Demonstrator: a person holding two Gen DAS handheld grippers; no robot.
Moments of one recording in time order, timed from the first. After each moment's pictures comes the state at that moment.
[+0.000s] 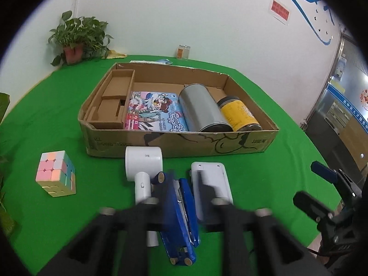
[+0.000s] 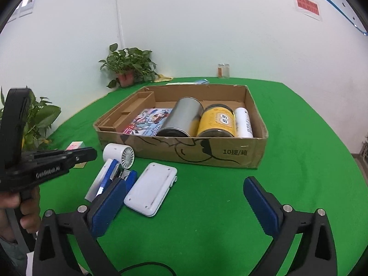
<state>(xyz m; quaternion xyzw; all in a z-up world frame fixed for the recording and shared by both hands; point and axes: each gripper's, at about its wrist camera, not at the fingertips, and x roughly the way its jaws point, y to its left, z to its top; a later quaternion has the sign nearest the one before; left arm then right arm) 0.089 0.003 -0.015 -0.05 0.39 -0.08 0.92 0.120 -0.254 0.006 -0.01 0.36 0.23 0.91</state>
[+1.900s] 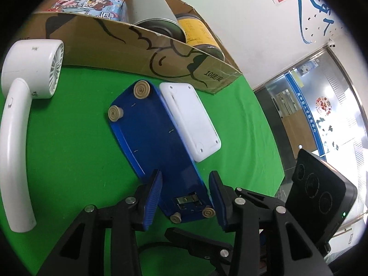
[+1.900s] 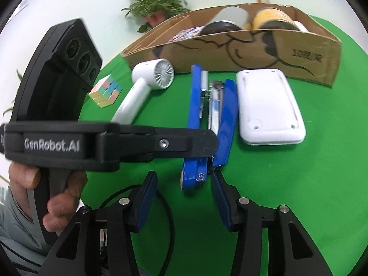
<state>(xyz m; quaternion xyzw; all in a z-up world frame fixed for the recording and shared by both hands) 0.112 -0.043 -0.102 -0.21 0.53 -0.27 0.78 0.139 -0.217 -0.101 0.05 0.53 0.35 0.77</state>
